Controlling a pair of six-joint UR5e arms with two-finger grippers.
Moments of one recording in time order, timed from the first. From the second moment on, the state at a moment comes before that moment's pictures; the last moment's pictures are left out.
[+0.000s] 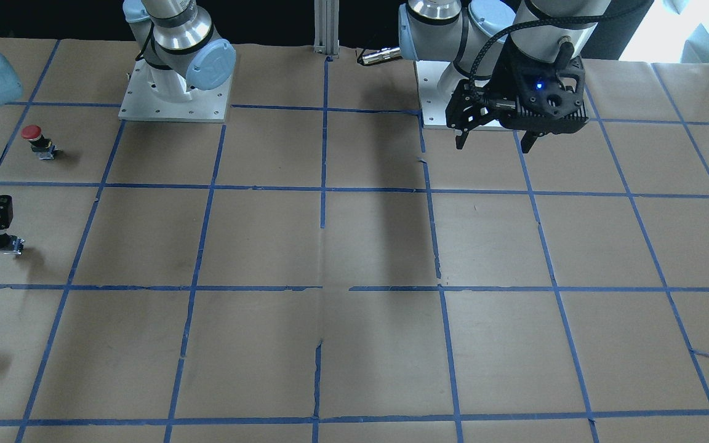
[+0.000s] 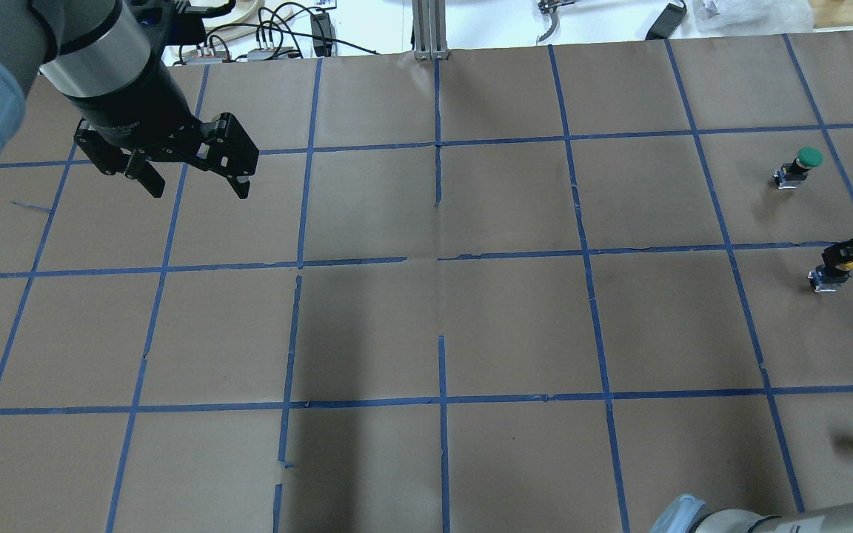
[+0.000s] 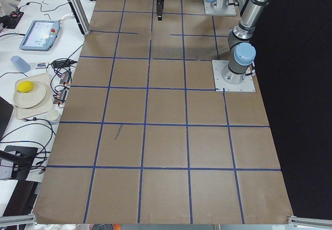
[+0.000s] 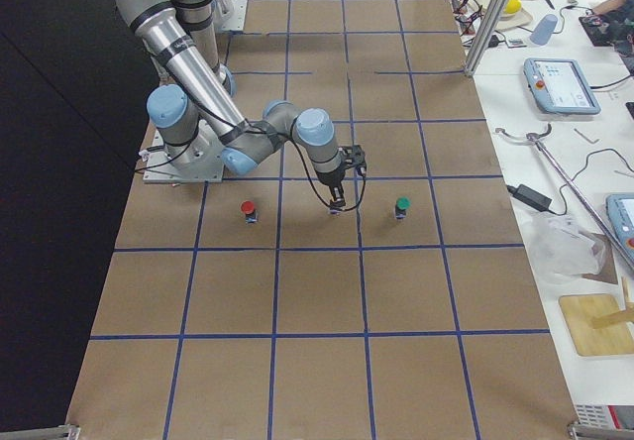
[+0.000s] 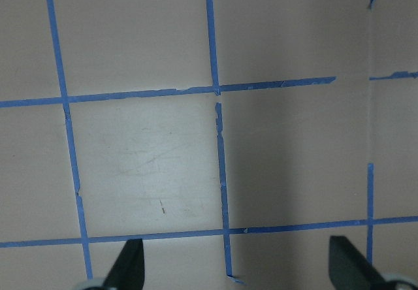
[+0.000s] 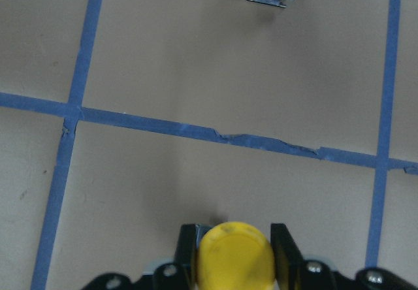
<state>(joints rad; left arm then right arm) -1.59 -1.55 -1.55 -1.62 1.58 0.04 0.82 -1.39 2.13 -2.53 -1.44 -0.91</state>
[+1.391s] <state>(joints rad) -1.56 -1.55 -1.54 -1.62 1.58 0.08 0.94 -1.52 1.92 -2.02 -1.55 -0.57</state>
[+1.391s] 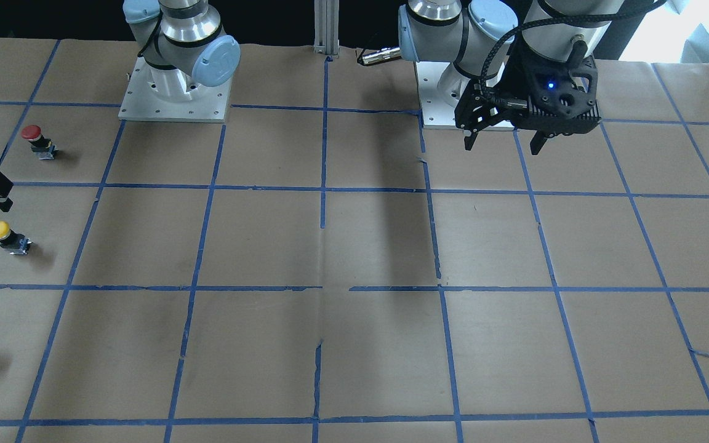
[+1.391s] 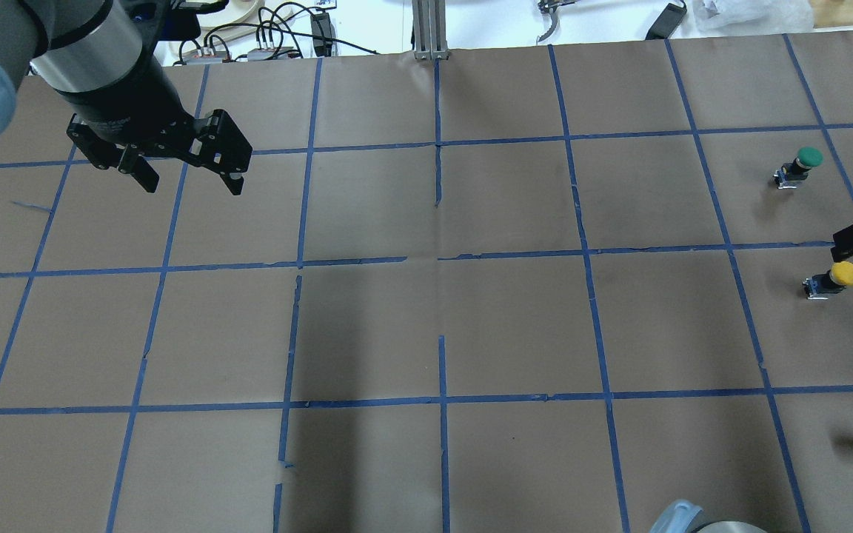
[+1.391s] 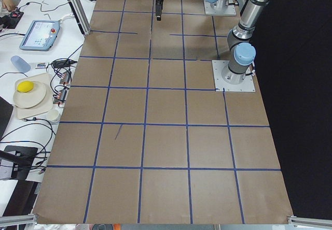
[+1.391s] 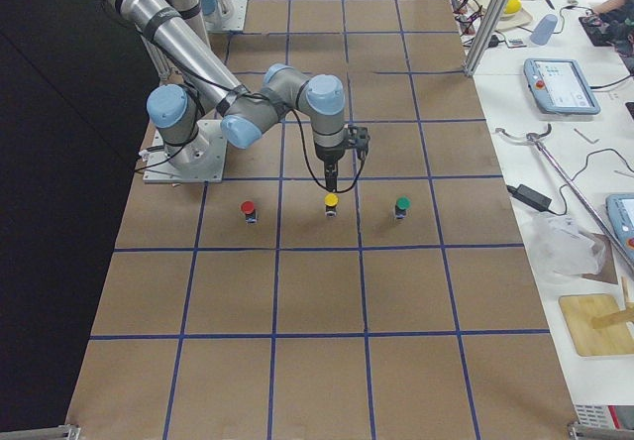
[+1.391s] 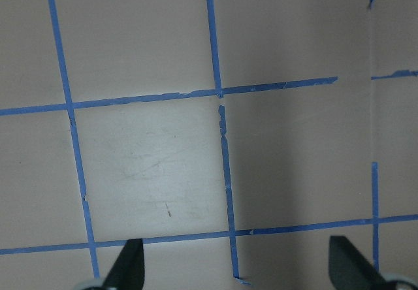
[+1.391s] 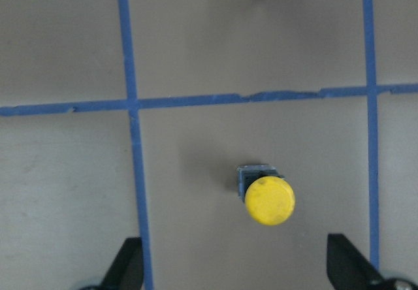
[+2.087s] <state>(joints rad) -1.55 -1.54 -1.54 -1.63 1.58 0.08 1.36 -1.67 1.63 -1.49 -1.58 -0.14</state>
